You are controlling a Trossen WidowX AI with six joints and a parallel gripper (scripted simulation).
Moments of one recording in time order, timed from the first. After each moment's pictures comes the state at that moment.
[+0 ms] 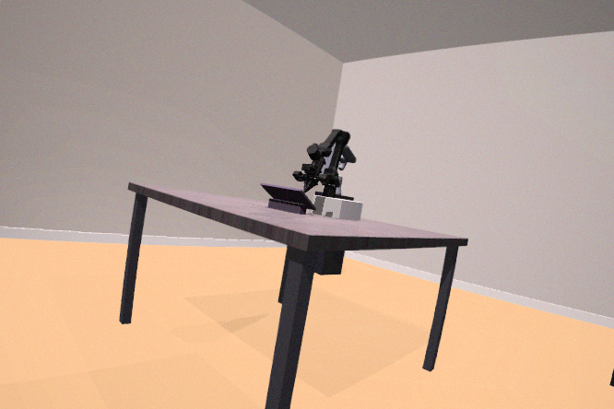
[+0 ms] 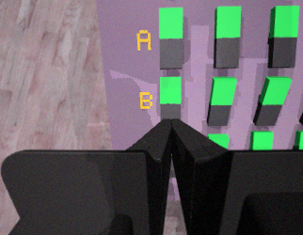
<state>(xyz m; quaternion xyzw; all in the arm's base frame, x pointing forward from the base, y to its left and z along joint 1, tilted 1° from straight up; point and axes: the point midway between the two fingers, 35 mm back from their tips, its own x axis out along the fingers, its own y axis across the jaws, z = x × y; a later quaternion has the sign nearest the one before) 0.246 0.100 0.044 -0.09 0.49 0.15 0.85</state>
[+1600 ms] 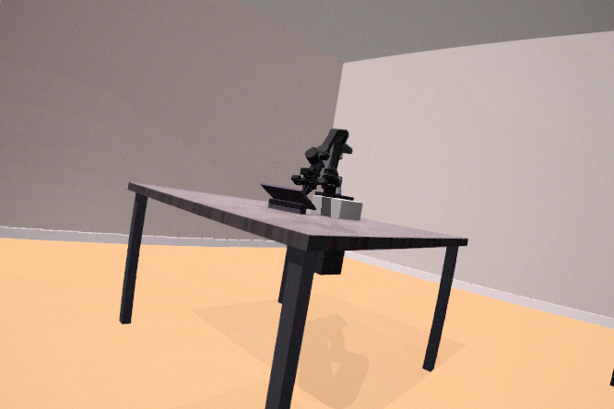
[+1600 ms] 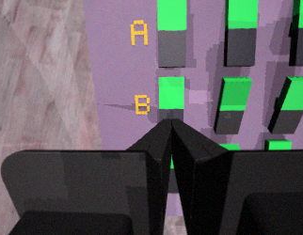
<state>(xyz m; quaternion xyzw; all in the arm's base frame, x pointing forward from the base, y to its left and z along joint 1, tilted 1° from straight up) 0.253 0.102 0.024 -0.09 0.50 0.15 0.85</state>
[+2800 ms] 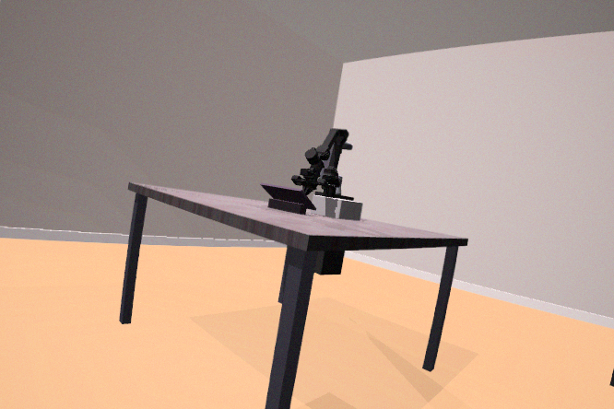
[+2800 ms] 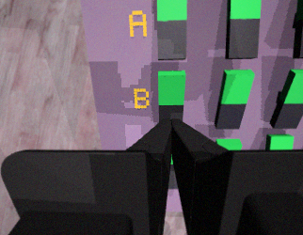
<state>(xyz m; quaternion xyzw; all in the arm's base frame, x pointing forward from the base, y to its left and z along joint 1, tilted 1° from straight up) 0.252 0.101 0.022 -0.09 0.50 0.15 0.85</state>
